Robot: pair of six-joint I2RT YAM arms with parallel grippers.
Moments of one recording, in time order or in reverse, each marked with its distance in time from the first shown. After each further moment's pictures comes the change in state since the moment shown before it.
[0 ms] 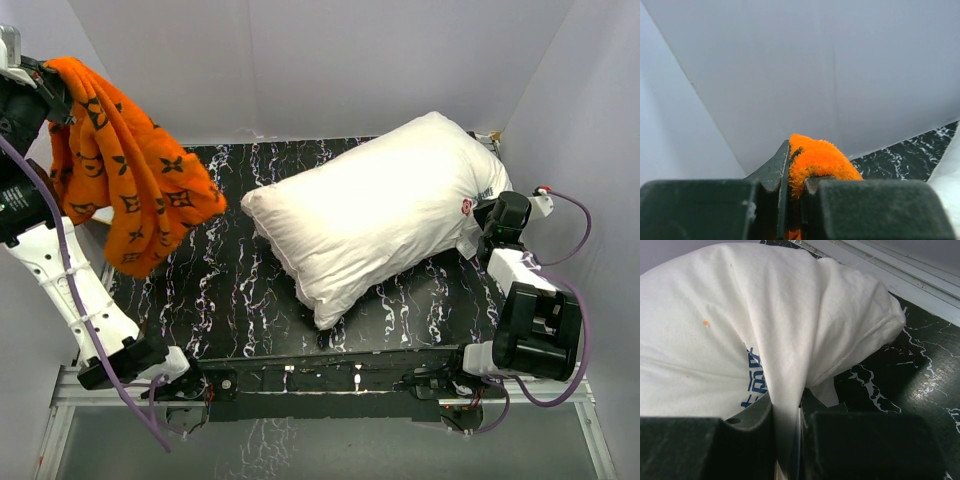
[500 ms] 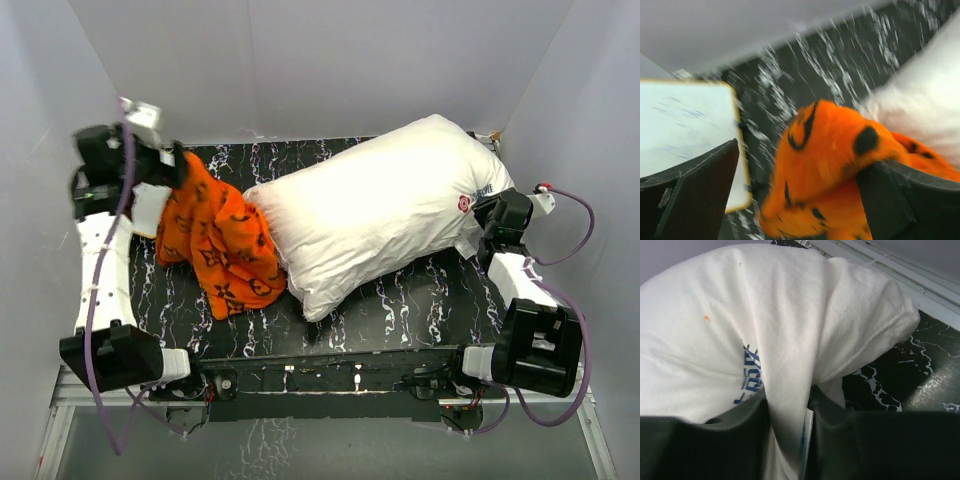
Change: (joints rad) left arm -0.272 -0.078 -0.579 -0.072 -0.226 0.257; right arm 0.018 -0.086 0.000 -0.051 -0.004 -0.032
